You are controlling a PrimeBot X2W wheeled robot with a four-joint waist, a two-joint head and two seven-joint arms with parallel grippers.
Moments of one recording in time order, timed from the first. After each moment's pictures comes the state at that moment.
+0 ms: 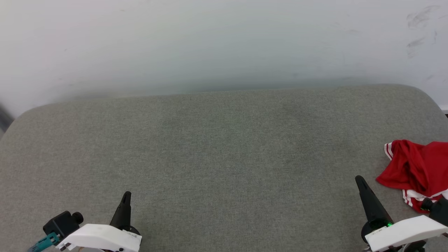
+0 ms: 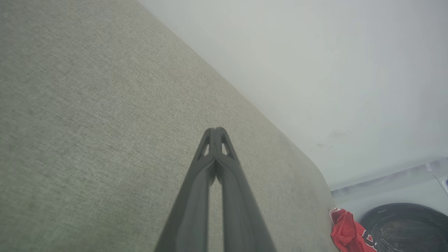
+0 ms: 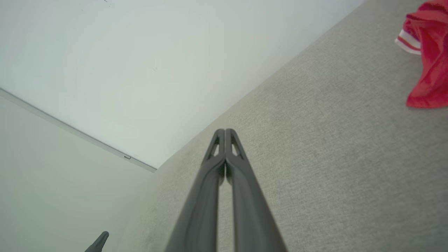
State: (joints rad) left arm 0.03 0.21 -0.14 0.11 -1.03 0.07 -0.10; right arm 0.06 -0.07 -0.02 0.03 0.87 0.13 0.10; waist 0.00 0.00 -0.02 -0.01
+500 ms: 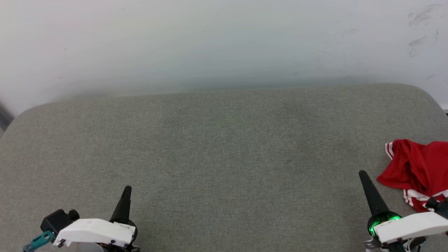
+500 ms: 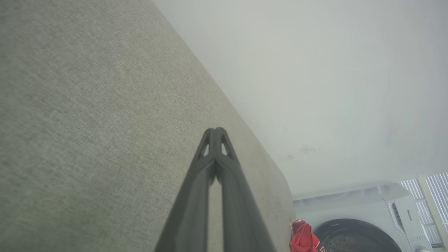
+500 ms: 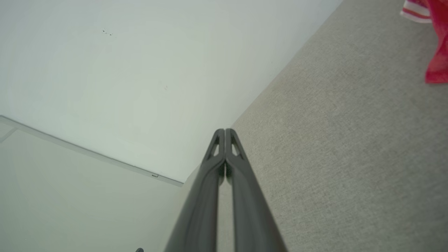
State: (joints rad) left arm 0.00 0.18 -0.08 0.15 -1.19 0.02 -0.05; right arm 0.02 -0.08 -0.03 0.08 1.08 0.13 0.09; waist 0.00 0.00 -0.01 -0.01
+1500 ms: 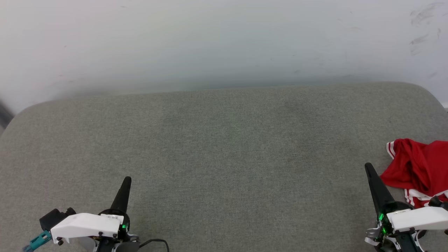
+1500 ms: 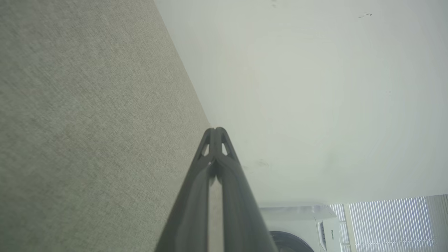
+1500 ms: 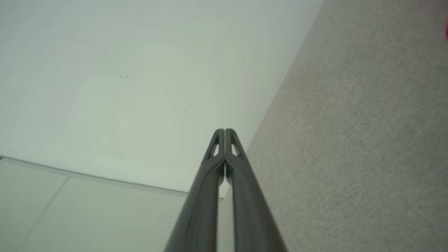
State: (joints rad) left arm -0.05 0.12 0.01 0.20 -1.41 -0.06 0.02; right arm -0.04 -0.08 -0.06 0.17 1.36 0.13 0.09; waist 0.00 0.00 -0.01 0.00
